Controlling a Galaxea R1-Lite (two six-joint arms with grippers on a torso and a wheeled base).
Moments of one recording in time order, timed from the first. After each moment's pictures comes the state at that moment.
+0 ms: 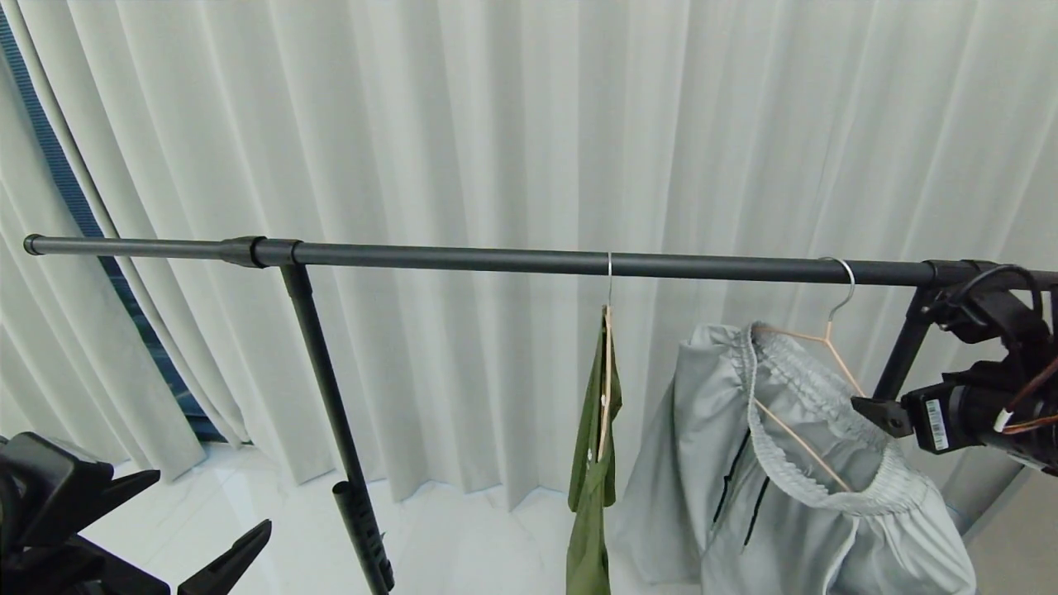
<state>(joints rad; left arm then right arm) -0.22 0.89 -0.24 -0.27 0.04 0.29 0.23 1.37 -0.67 -0.19 -0.15 -0.10</state>
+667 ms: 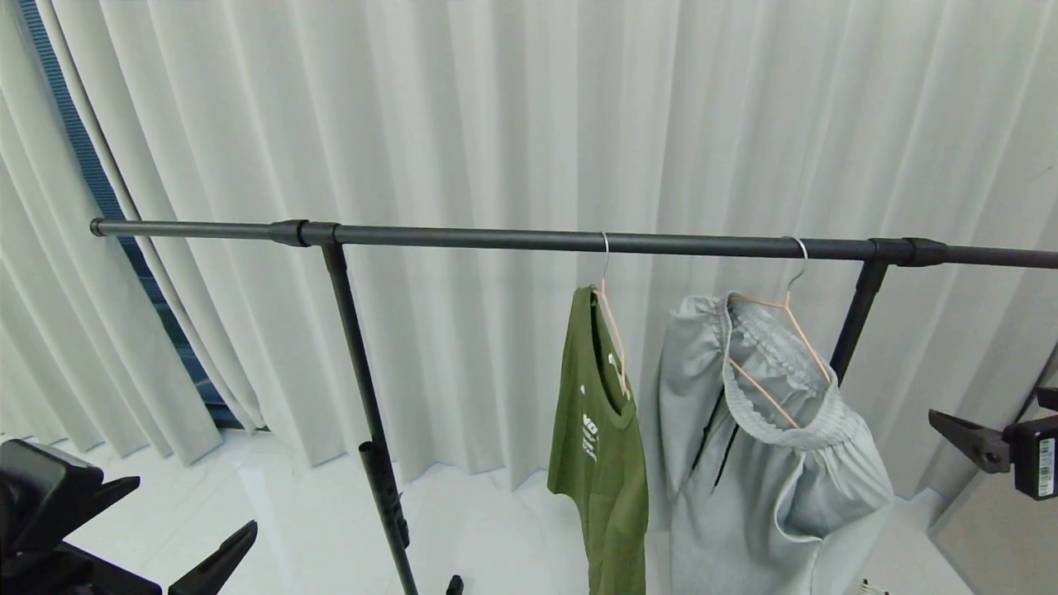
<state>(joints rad) -0.21 0.88 -0.22 -0.27 0.10 0.28 0.19 1.08 -0.52 -0.20 -0.15 -0.10</state>
